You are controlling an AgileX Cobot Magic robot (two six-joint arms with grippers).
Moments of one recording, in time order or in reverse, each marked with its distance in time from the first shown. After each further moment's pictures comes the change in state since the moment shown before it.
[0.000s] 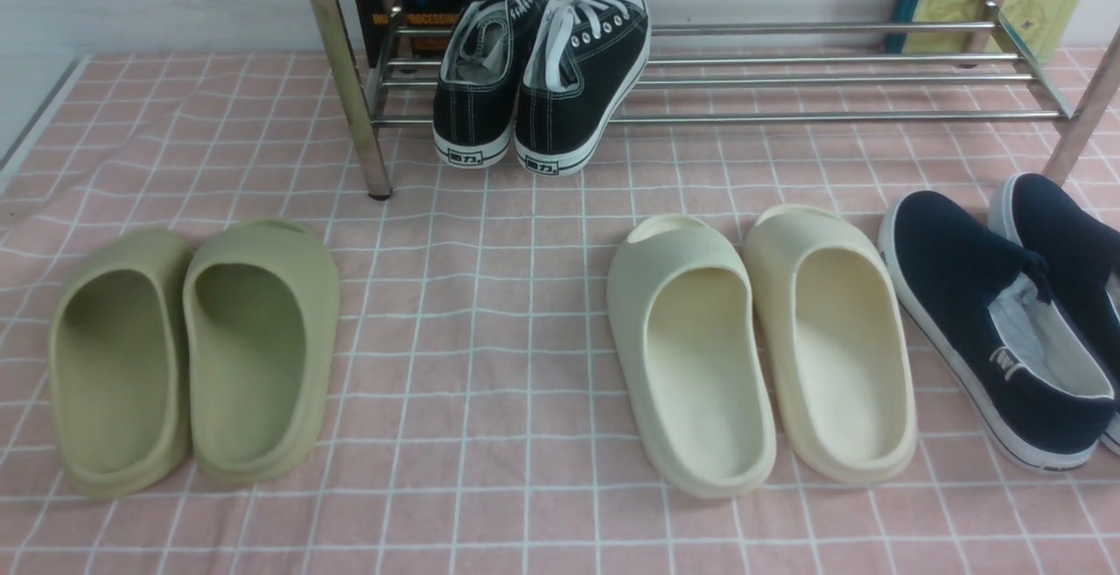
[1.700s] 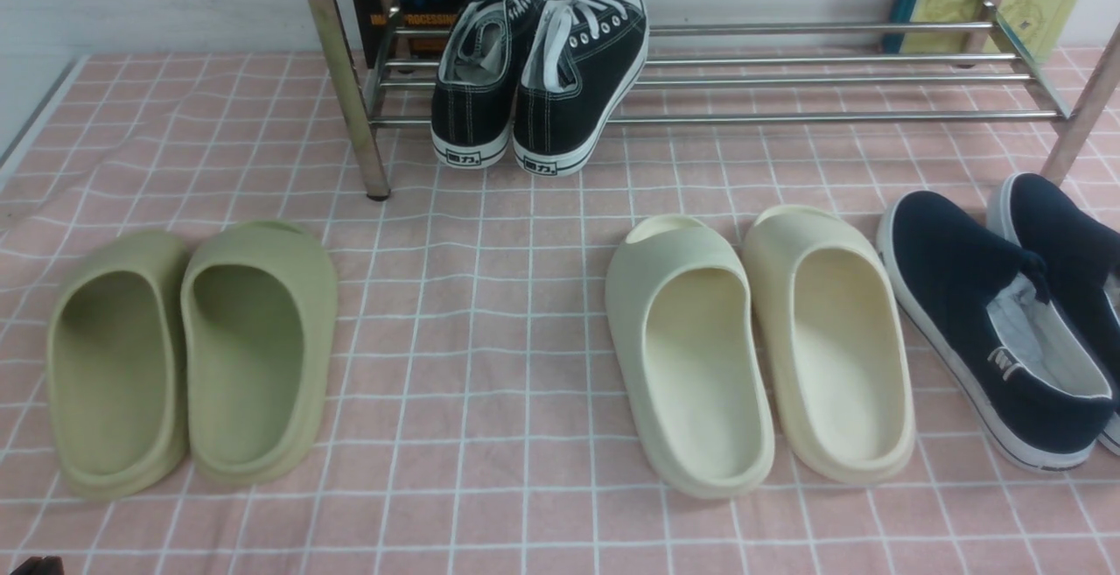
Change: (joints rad) right arm 0.000 0.000 0.000 0.000 0.000 0.000; left arm -0.083 0.000 0.080 -0.007 0.148 0.054
